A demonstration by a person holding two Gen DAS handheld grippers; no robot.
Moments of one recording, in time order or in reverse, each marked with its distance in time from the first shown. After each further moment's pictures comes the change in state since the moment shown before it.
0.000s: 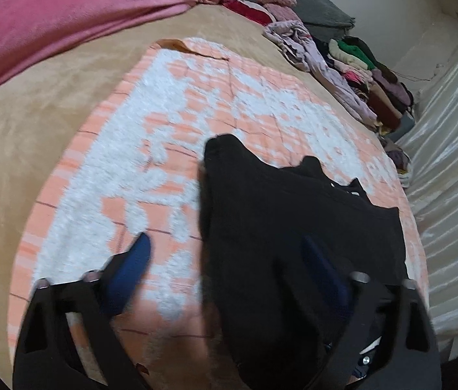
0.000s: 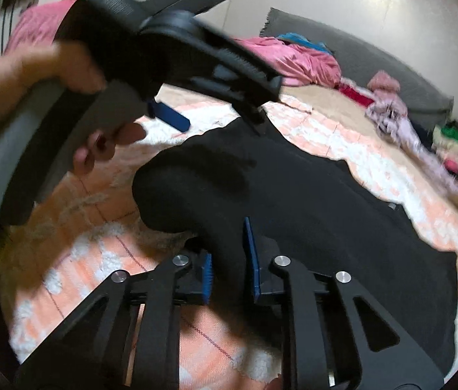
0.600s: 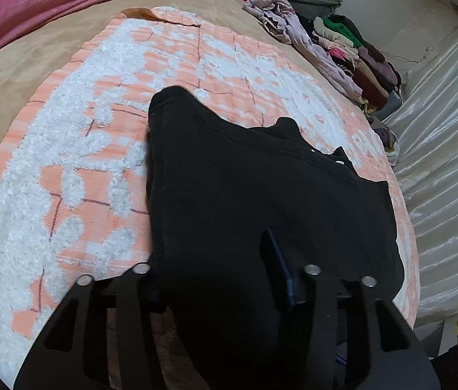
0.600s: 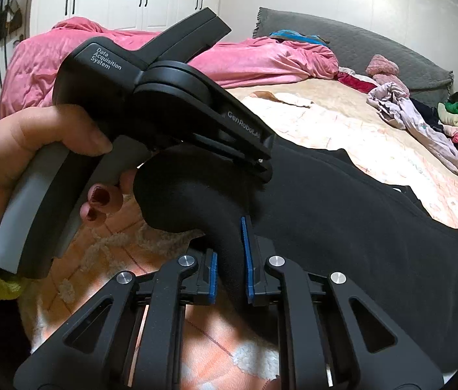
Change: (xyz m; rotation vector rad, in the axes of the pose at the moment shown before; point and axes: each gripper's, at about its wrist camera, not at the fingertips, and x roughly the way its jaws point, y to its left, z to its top) left arm 0.030 -0.026 -0.013 0.030 0.088 -0.062; right arm -0.008 -0.012 -0.002 0.067 -0.028 0.037
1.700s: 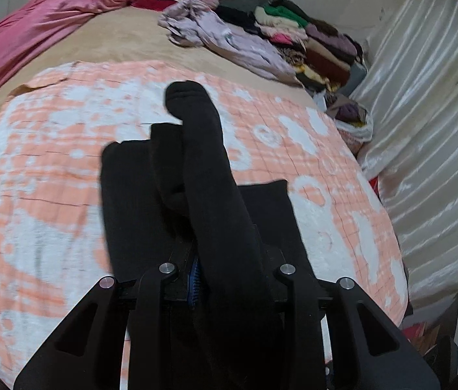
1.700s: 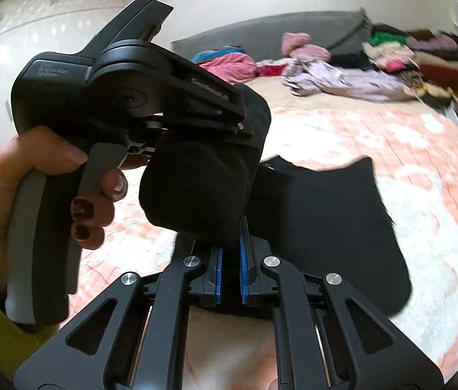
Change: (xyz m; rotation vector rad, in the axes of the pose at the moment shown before) left arm 0.030 -0.240 0.001 0.210 -0.016 -0.014; right arm -0.112 -0.161 -0.054 0.482 -0.117 -0.073
